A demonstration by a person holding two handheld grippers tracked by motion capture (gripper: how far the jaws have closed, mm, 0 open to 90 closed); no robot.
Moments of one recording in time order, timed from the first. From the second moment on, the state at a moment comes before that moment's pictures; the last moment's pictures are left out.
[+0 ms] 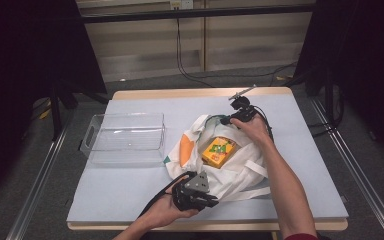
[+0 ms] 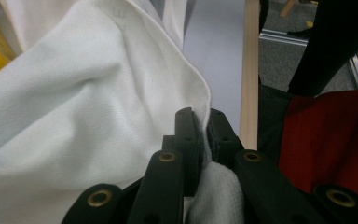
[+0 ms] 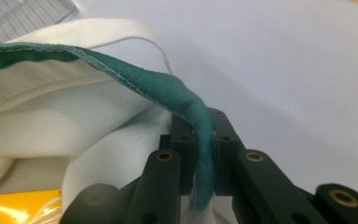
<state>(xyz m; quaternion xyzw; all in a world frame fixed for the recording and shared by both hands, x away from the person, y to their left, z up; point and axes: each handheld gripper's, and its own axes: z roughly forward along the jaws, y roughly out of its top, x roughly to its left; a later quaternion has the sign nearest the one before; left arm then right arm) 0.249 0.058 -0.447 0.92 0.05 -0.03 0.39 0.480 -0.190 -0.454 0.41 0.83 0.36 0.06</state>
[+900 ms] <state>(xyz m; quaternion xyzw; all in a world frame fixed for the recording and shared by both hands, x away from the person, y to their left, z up) 0.253 0.051 -0.464 0.94 0.04 -0.05 0.34 0.483 -0.183 -0.470 0.42 0.85 0.31 0.08</state>
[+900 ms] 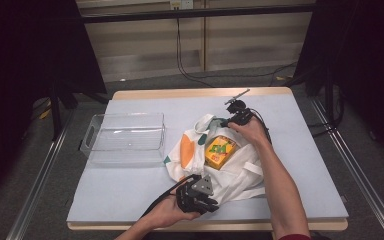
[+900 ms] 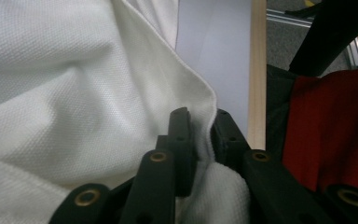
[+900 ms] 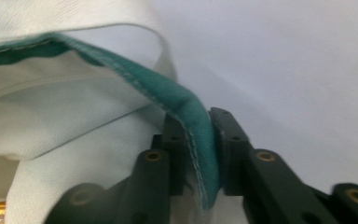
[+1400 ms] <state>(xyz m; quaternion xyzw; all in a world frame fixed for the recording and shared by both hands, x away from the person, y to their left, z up) 0.271 0.084 -0.432 0.89 0.09 -0.06 0.43 0.445 -0.210 -0.422 0.40 0.81 0.41 0.12</state>
